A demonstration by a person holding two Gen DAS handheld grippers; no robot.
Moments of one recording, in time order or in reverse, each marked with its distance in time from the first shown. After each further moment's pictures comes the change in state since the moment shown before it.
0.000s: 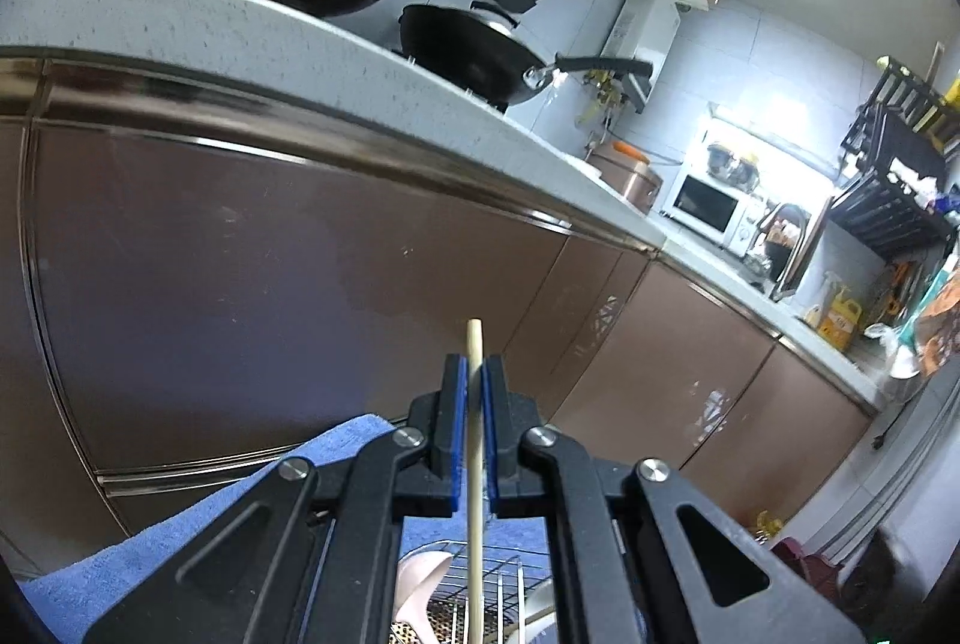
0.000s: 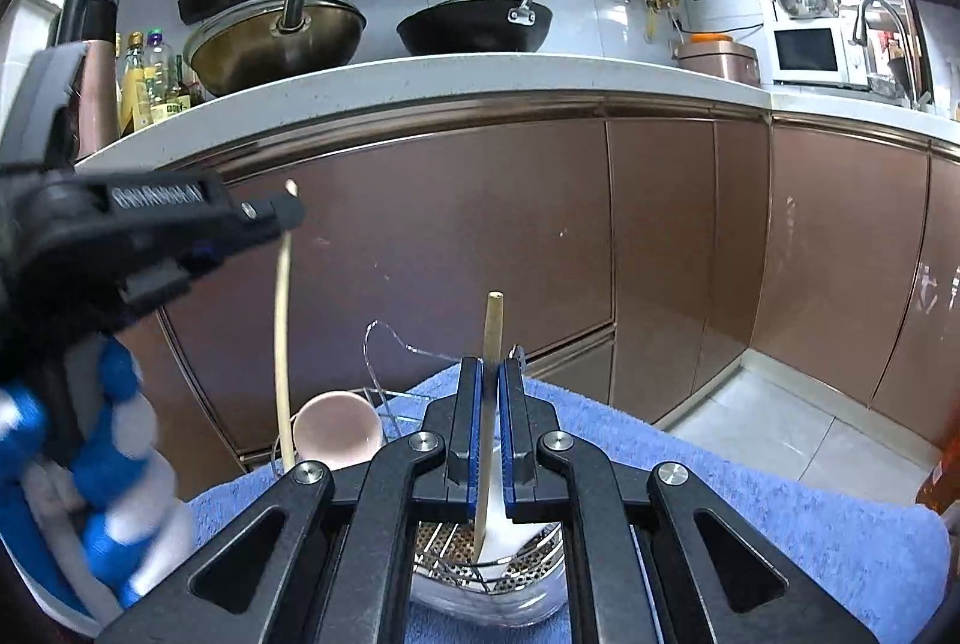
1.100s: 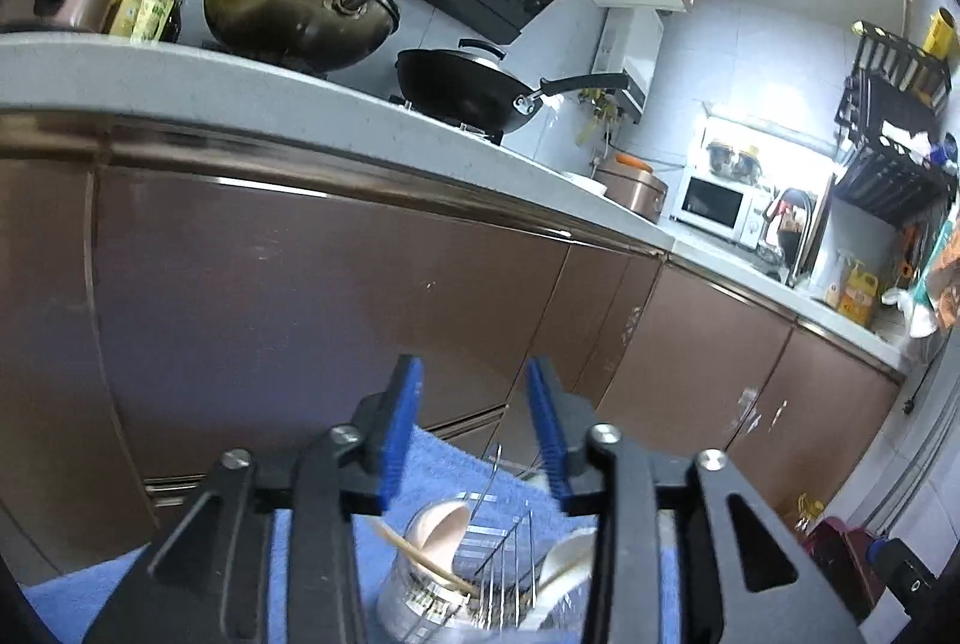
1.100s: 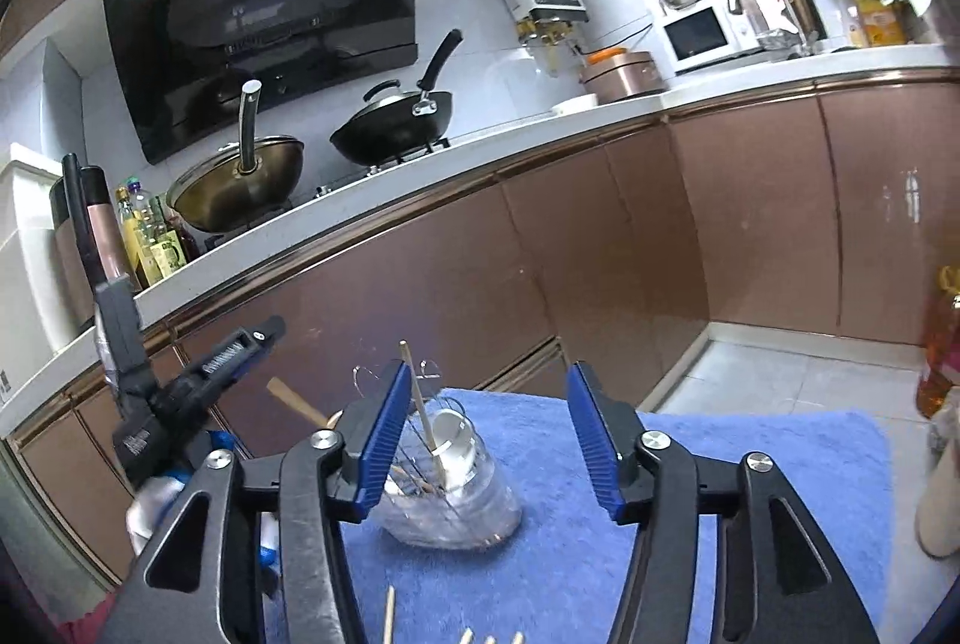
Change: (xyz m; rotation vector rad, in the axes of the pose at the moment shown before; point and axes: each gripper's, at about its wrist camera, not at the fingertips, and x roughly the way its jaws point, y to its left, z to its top) left arm -0.056 -0.023 -0.025 0.126 -0.074 0.080; right arm -0.151 -0.050 -0.007 0.247 -0.123 -0.066
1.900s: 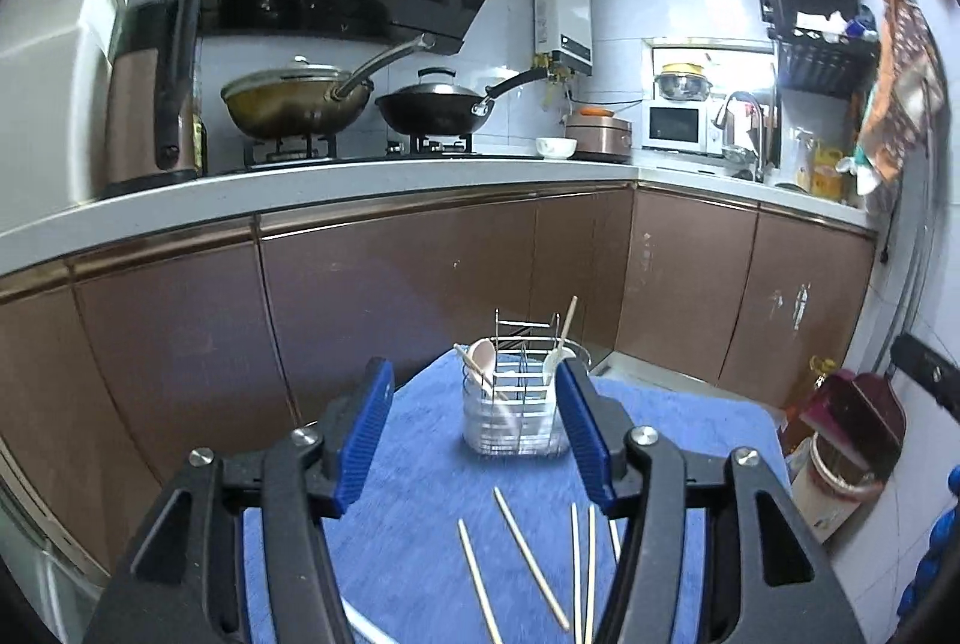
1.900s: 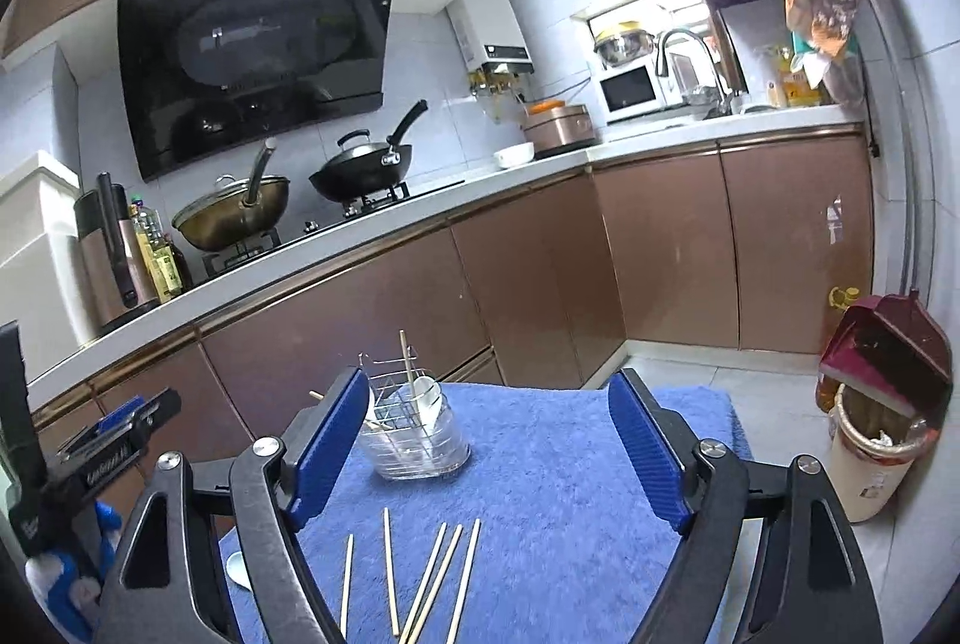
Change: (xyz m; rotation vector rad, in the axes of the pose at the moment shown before) left arm -0.264 -0.036 -0.031 0.282 0.051 0.071; right arm -0.190 0.030 -0.009 -0.016 -0.079 -0.144
